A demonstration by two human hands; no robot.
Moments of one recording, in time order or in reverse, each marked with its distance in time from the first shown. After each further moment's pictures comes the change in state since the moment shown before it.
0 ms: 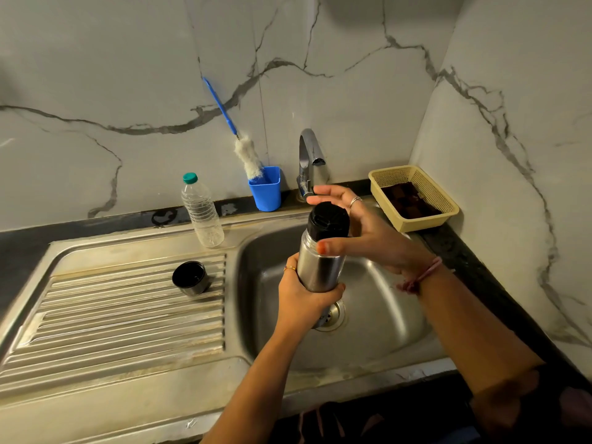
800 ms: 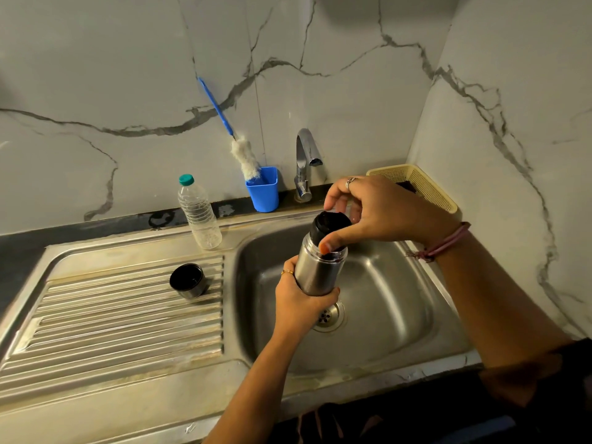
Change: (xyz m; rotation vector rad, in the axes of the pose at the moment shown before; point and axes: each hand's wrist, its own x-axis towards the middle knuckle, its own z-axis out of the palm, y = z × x) left_hand 0.001 -0.003 0.000 0.056 0.011 -0.012; right_hand 0.007 -0.047 -0.030 -0.776 0.037 -0.028
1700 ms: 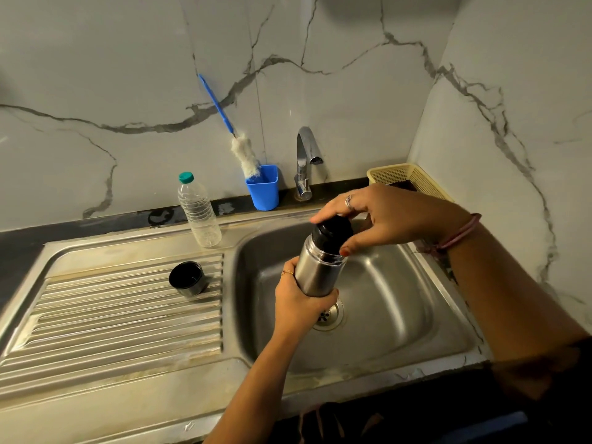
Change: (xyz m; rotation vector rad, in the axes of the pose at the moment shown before) left_hand 0.002 -0.012 0.001 0.047 0.004 -0.003; right_hand -0.005 -0.001 -0.008 -0.055 -0.282 -0.091
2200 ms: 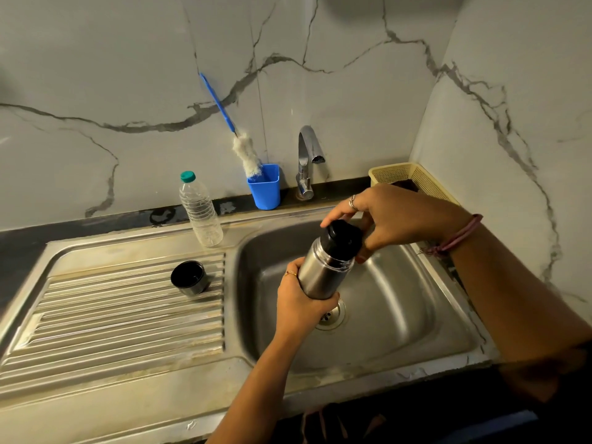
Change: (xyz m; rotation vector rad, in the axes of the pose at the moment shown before) left_hand 0.000 -0.006 0.000 0.025 -0.009 0.022; right_hand 0.003 0.006 0.004 -0.035 0.026 0.051
